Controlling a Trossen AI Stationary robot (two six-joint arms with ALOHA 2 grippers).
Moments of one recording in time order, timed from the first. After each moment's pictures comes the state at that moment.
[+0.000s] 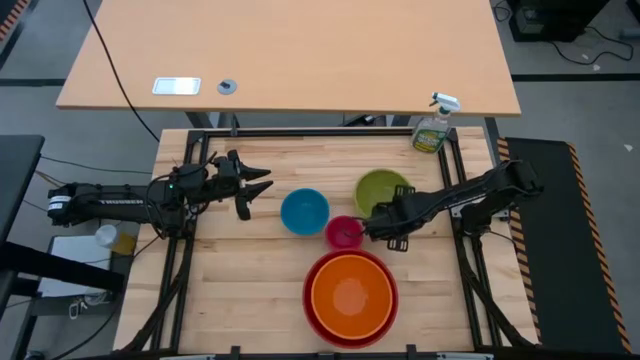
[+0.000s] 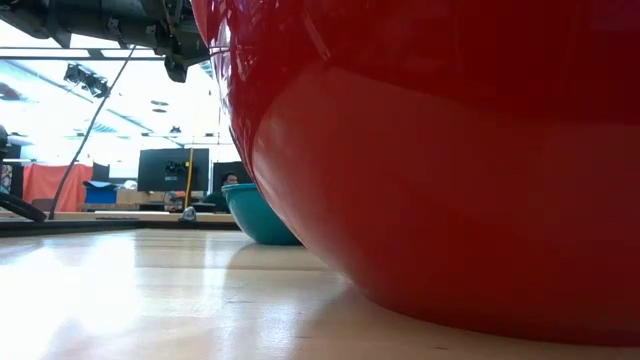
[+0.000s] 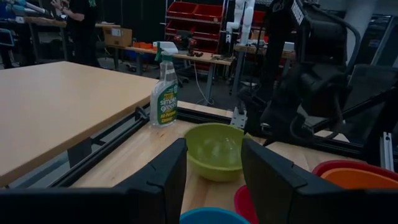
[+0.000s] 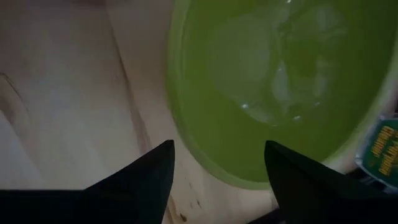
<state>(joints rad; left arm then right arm) 0.12 0.71 0.45 0.26 -0.16 -0.12 0.20 1.57 1.14 -1.26 0.31 0.42</state>
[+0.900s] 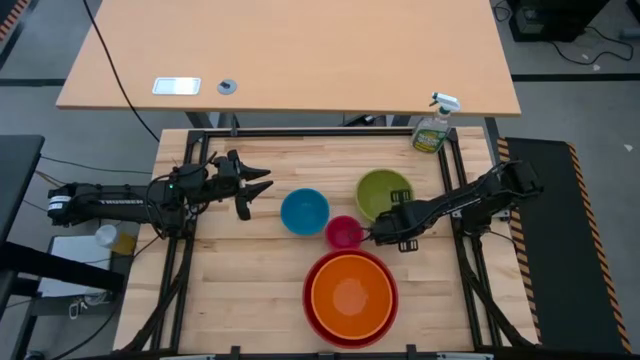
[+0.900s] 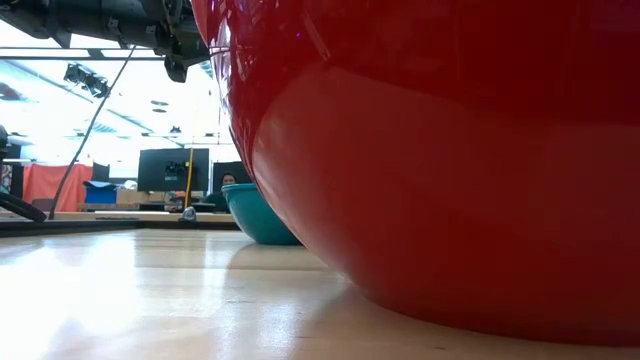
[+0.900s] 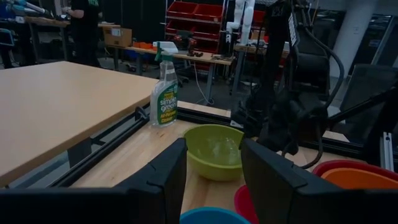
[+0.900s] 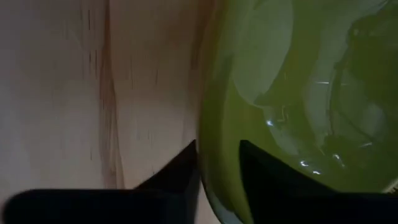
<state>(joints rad) 0.12 0.71 0.45 0.26 -0.16 -0.12 0.20 1.57 0.90 -1.05 0.38 0.13</state>
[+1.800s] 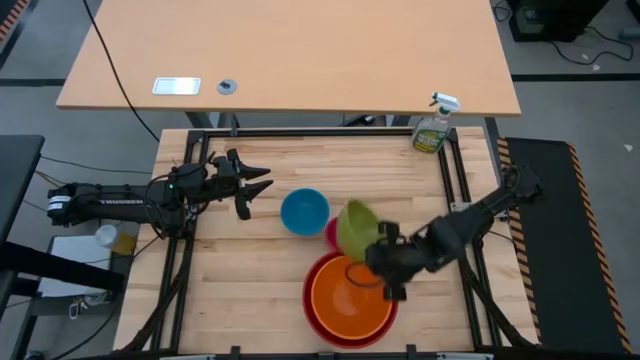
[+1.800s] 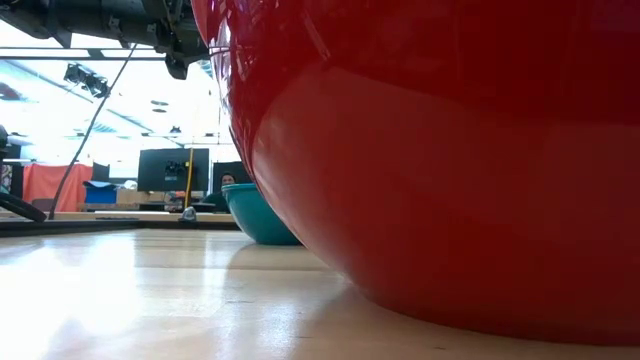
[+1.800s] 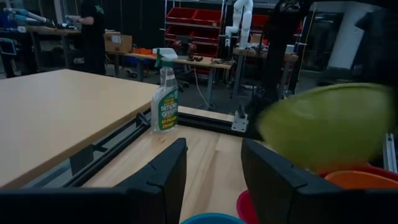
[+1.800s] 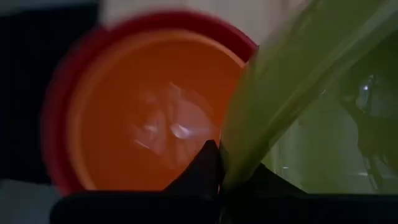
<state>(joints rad) 0.12 0.71 0.45 0.29 -0.16 -0.09 0.54 1.58 1.52 -1.01 0.23 0.49</state>
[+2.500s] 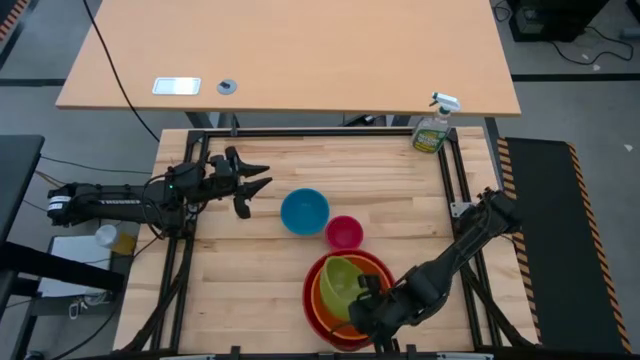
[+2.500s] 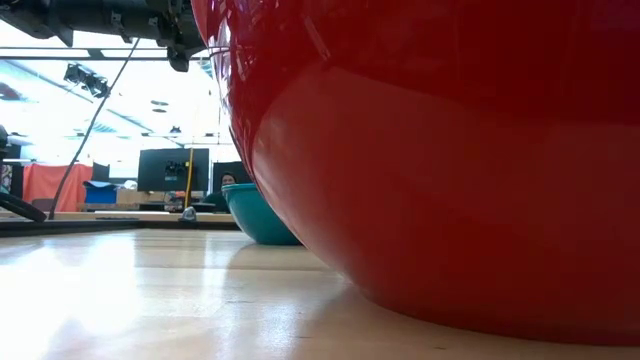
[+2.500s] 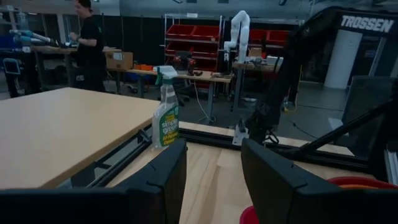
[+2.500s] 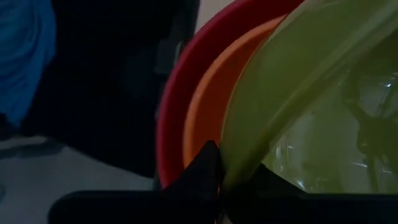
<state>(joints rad) 0.12 0.71 0.45 0.35 -0.16 -0.06 0.68 1.89 1.71 -0.90 0.04 0.54</state>
